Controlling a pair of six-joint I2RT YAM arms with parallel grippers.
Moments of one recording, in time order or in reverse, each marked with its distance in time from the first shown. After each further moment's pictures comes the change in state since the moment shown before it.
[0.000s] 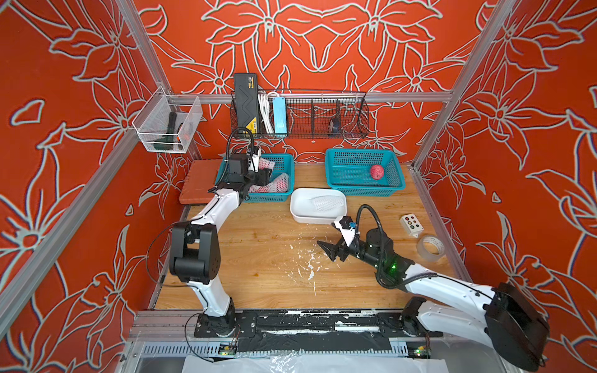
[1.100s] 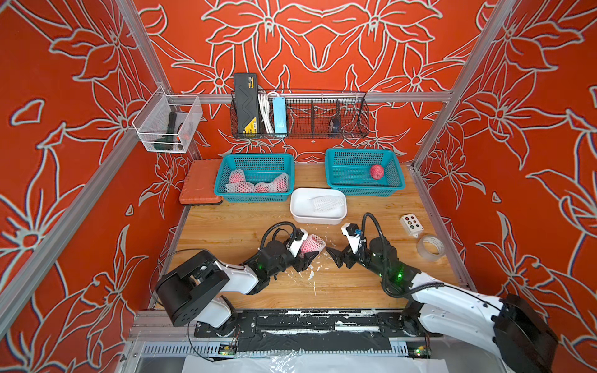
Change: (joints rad) left arm -0.673 -0.188 -0.977 0.932 -0.036 -0.128; right arm -0.001 -0.063 -0.097 -0.090 0.111 0.036
